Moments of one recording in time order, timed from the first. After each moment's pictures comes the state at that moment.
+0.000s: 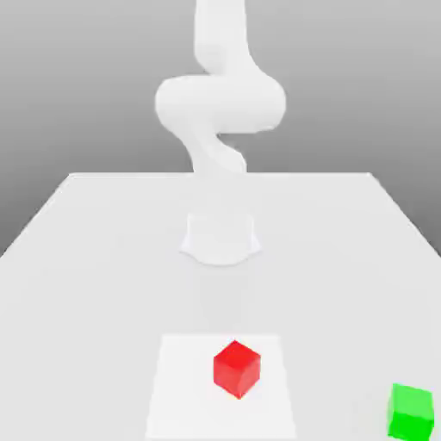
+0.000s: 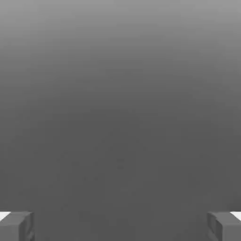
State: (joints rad) arm 0.04 -0.71 -0.03 -2.34 0.00 2.35 0.72
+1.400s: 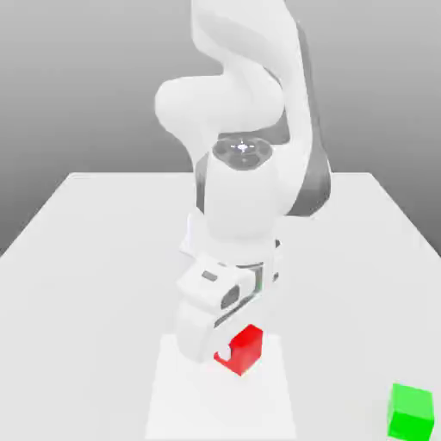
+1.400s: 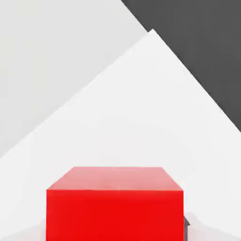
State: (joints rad) arm 0.24 0.08 -0.11 -2.66 0.02 2.74 -0.05
